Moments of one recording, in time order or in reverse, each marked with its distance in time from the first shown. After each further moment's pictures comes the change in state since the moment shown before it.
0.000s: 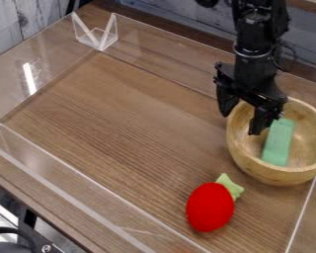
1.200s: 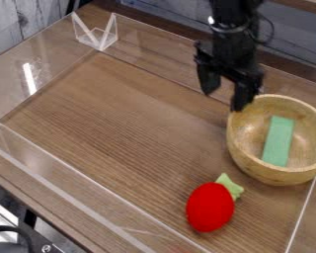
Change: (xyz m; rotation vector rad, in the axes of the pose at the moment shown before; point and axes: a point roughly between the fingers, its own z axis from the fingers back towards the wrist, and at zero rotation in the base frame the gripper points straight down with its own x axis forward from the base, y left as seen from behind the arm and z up) arm -0.011 0.040 0.038 0.018 -0.078 0.071
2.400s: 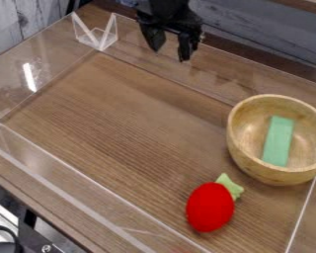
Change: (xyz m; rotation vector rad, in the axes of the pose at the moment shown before) arm 0.006 0.091 0.020 0.061 -0.146 0.206
